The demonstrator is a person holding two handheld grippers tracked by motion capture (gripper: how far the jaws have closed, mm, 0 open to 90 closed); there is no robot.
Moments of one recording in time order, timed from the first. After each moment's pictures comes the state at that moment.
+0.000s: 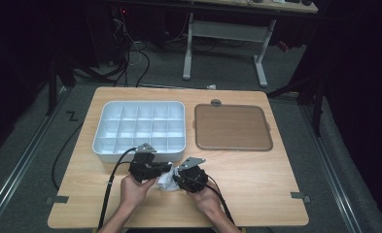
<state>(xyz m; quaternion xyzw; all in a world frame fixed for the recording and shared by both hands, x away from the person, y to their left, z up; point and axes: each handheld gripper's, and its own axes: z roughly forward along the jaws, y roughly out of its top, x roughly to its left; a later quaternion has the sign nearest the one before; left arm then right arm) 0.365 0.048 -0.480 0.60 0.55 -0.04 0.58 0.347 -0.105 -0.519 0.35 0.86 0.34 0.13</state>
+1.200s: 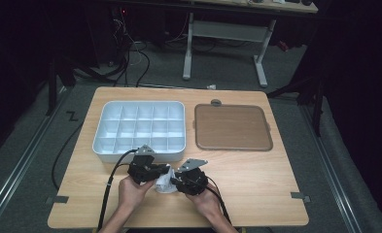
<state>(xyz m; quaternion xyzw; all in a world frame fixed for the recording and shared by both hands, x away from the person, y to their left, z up) 0.363 0.052 -0.487 0.61 0.55 -0.02 0.57 0.337 -0.106 -0.511 0.35 0.85 0.37 0.11</state>
